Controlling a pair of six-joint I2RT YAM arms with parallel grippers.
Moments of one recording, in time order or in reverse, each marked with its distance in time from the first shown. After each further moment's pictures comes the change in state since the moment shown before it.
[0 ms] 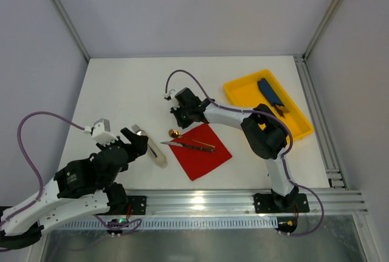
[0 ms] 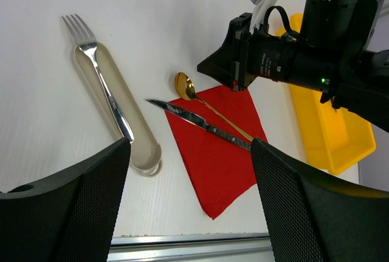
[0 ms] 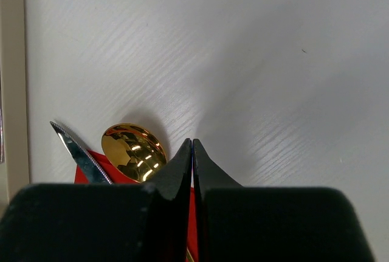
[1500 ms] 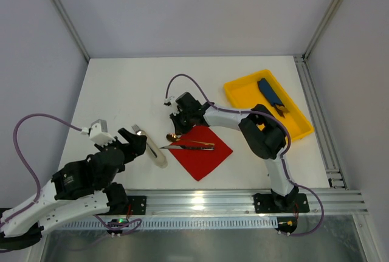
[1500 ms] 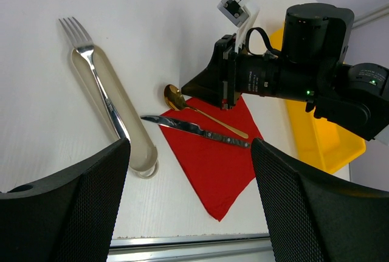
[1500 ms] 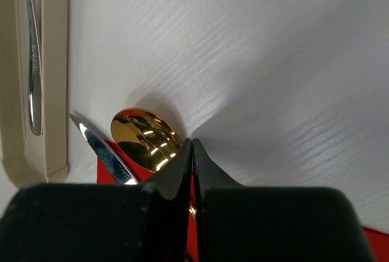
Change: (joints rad) left arm 0.000 -0.033 -0.002 0.010 -0.004 0.003; right arm 0.007 0.012 -0.051 0.027 -0.167 0.058
